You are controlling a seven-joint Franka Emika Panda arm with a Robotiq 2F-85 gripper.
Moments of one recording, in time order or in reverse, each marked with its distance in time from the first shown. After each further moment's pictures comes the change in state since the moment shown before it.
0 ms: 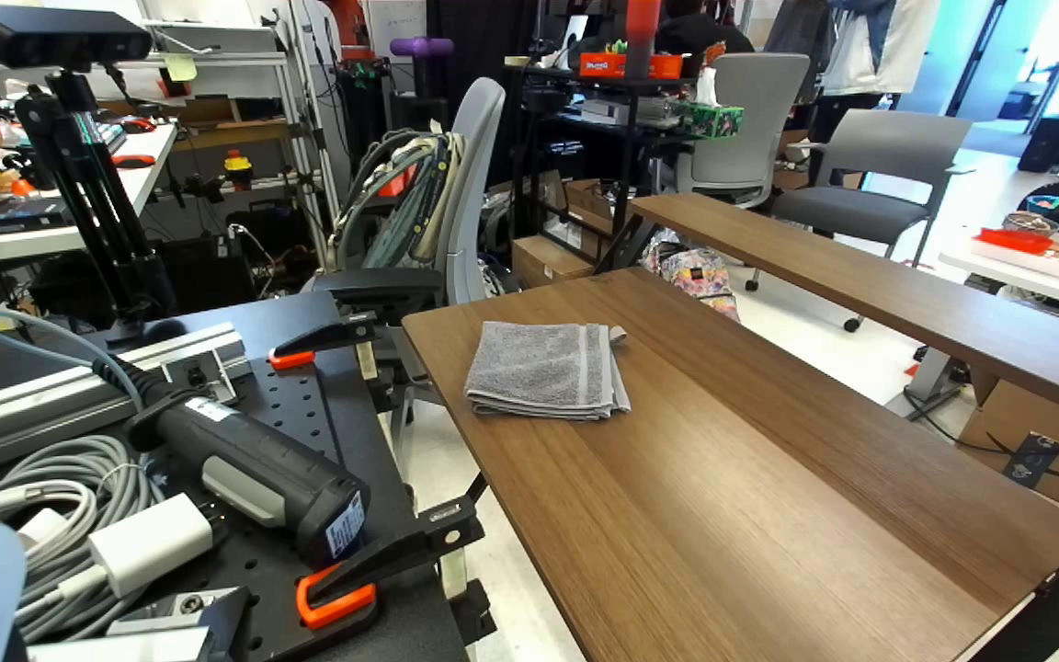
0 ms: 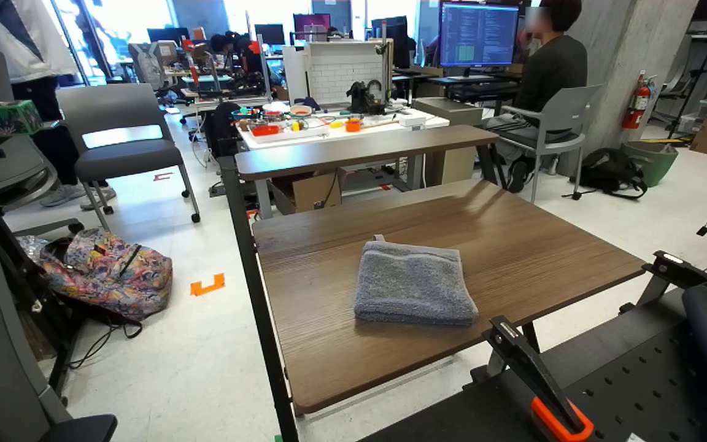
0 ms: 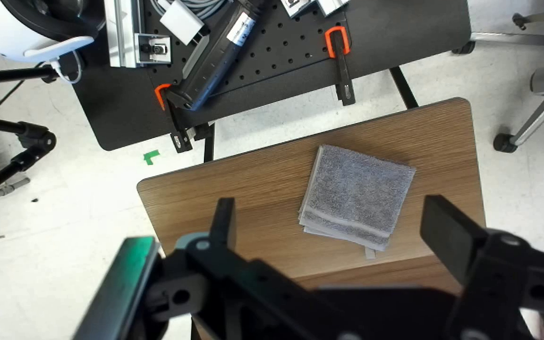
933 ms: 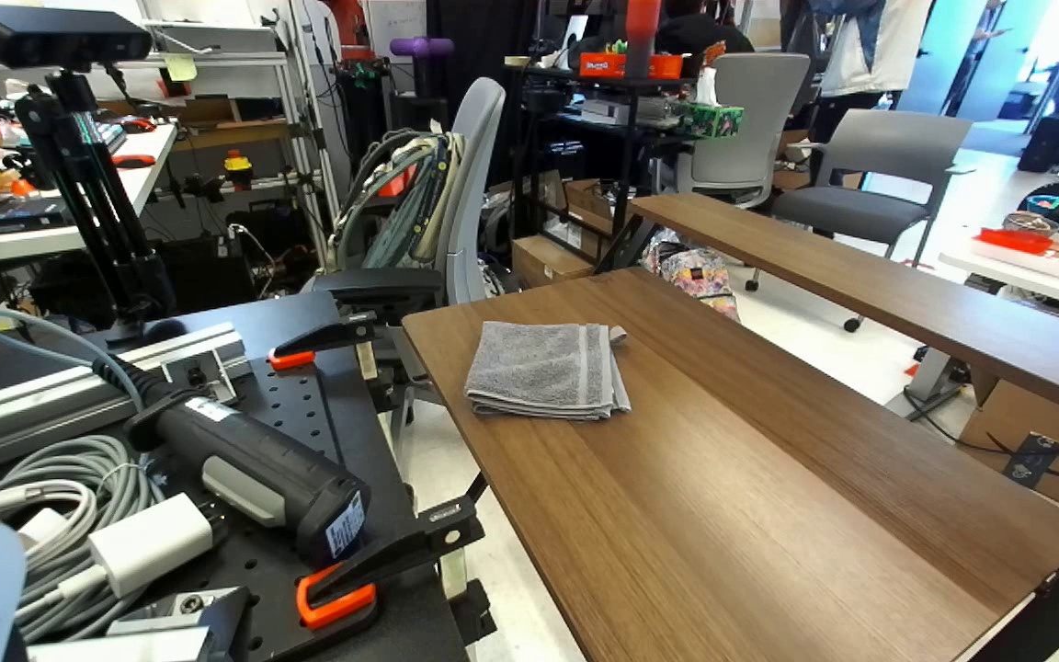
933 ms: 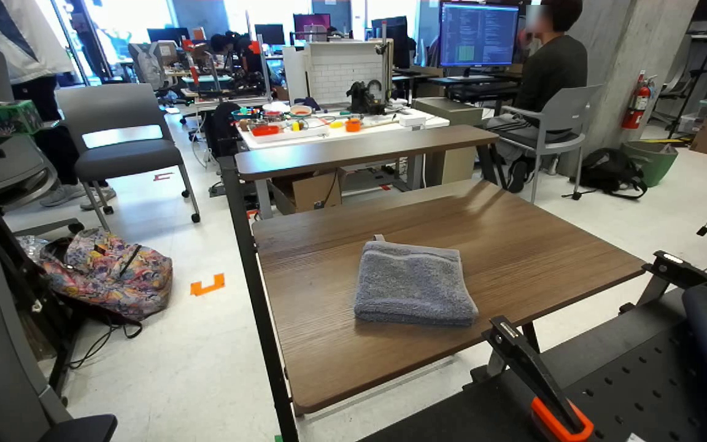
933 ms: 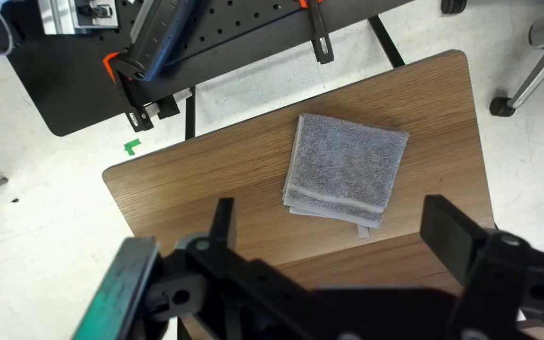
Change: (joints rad) arm 0.000 0.175 0.010 -0.025 -0.032 0.244 0.100
